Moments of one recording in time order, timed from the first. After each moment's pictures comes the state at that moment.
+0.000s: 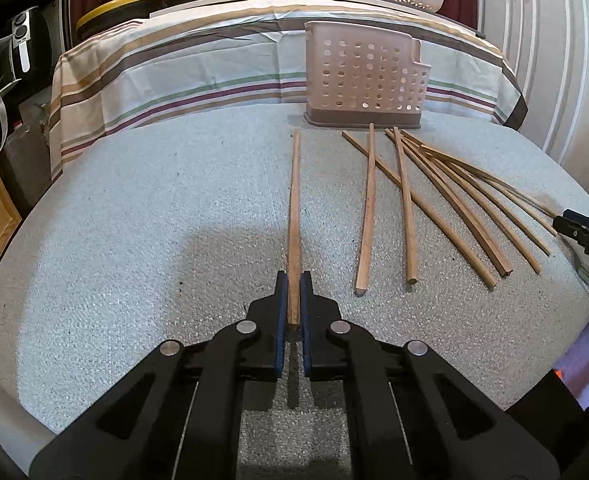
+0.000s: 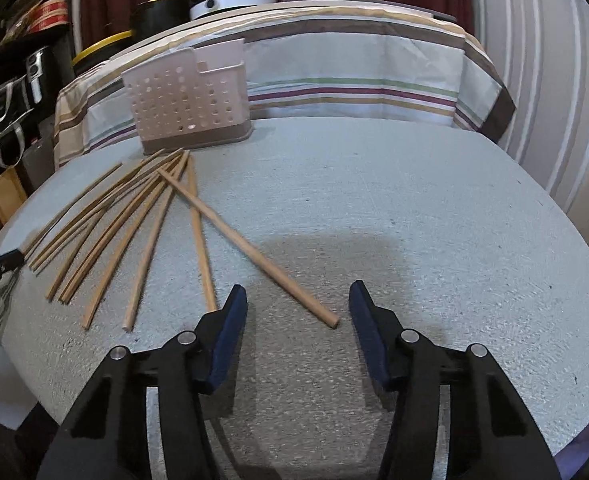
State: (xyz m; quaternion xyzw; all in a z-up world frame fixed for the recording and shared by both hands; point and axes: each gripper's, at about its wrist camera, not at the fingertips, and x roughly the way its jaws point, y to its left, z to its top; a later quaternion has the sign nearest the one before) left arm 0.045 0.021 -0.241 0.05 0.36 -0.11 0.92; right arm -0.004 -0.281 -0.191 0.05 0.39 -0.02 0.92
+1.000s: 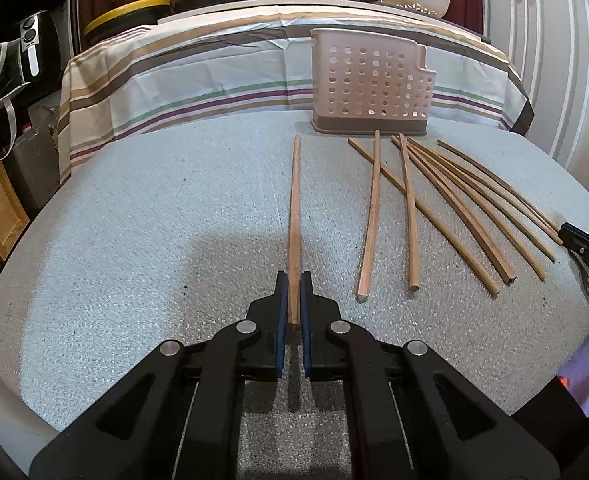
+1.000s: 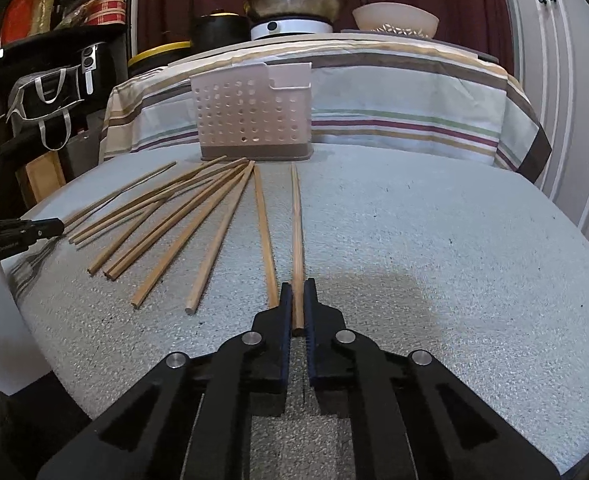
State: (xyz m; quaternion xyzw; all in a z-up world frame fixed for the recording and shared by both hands) left arm 0.042 0.018 -0.237 0.05 0.34 -0.09 0.93; right arm -0.022 -0.248 -0.194 0.02 0.32 0.05 0.95
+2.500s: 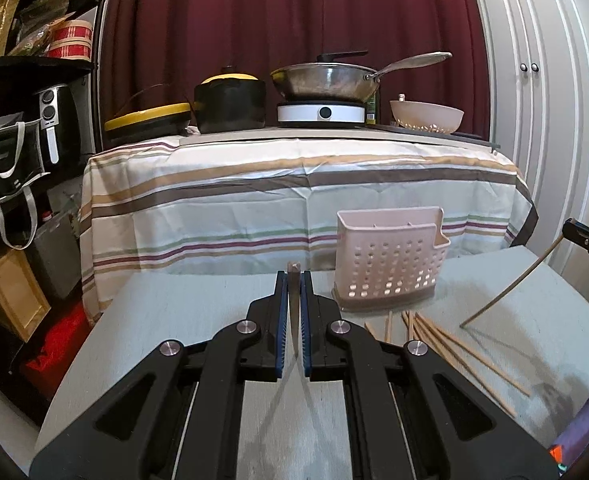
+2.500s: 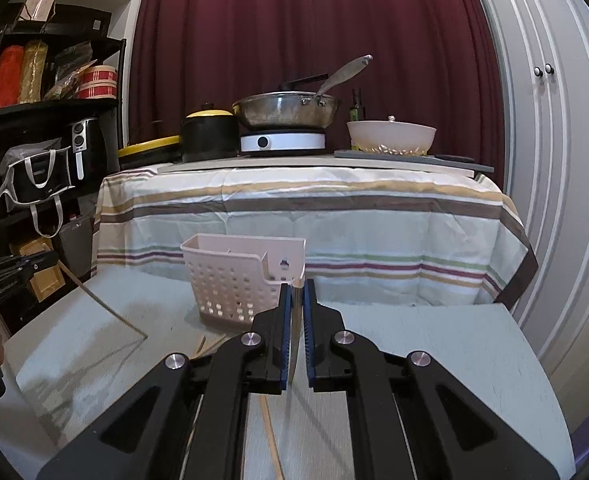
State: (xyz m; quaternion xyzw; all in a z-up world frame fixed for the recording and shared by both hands) left arm 0.096 0.028 -0.080 0.03 0.20 -0.08 0.98; right arm 0.052 -0.244 -0.036 0.02 0.21 0.02 0.98
